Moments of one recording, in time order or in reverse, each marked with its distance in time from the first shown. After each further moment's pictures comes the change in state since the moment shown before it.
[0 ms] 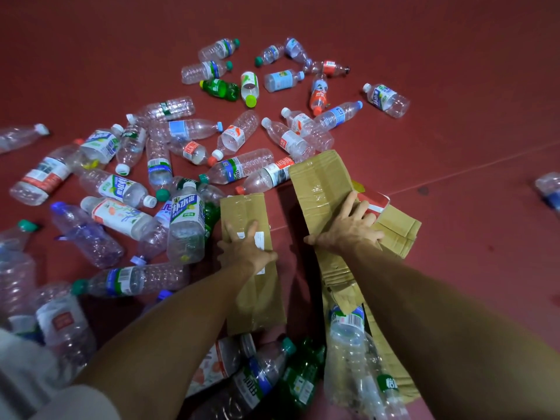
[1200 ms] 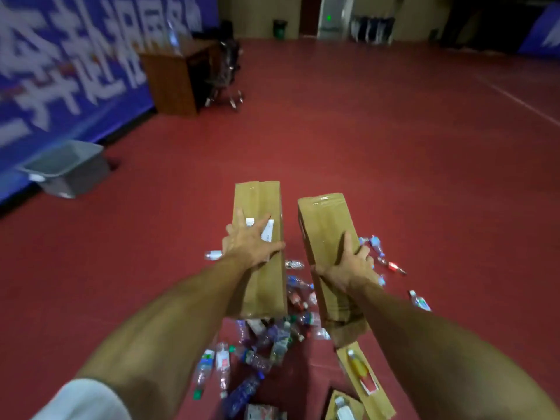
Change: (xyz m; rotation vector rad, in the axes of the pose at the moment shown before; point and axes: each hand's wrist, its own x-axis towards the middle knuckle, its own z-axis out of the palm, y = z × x) left_hand -0.439 0.139 -0.750 -0.082 0.472 -0.139; right_hand -0.357 -0.104 -0.688 0.181 0.003 -0.626
